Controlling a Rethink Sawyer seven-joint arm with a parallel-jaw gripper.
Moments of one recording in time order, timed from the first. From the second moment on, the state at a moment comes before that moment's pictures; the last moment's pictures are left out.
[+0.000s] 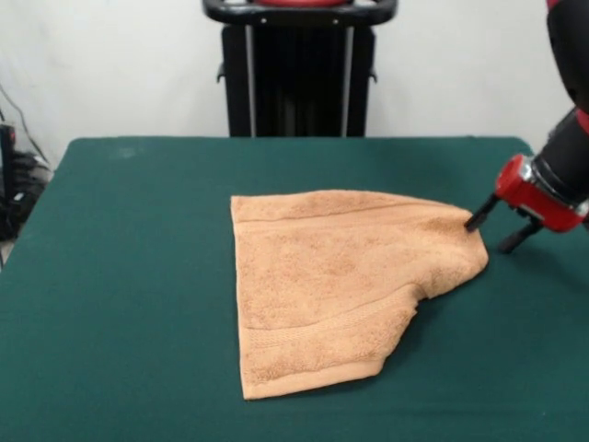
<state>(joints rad) 0.44 -0.18 -0.19 1.09 -0.24 1.00 2.56</state>
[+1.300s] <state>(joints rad) 0.58 0.29 -0.49 0.36 -0.25 1.70 2.96</state>
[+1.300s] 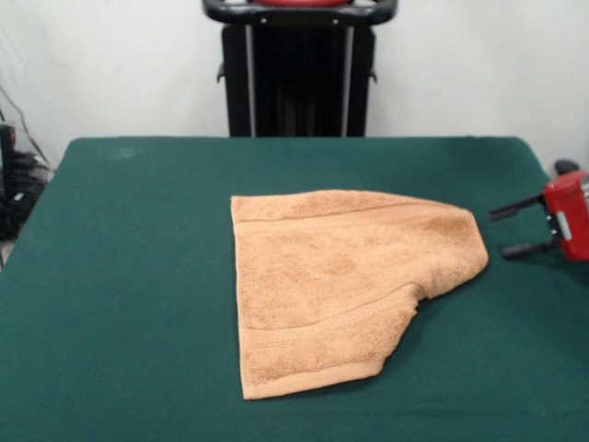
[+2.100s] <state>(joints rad) 0.53 0.53 -0.62 -0.08 -0.35 2.02 3.02</state>
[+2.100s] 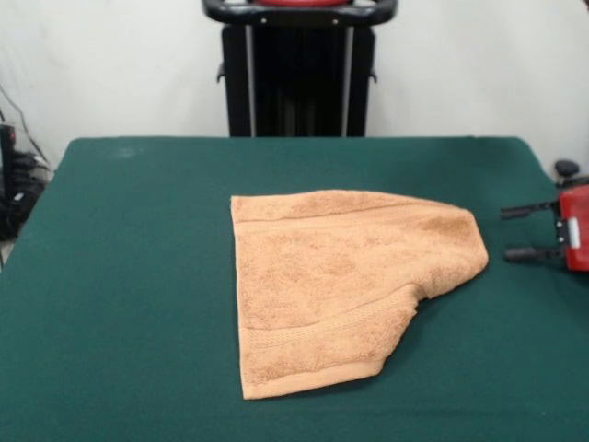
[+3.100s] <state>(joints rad) 0.41 0.65 -0.74 -0.38 -0.43 2.04 3.11</state>
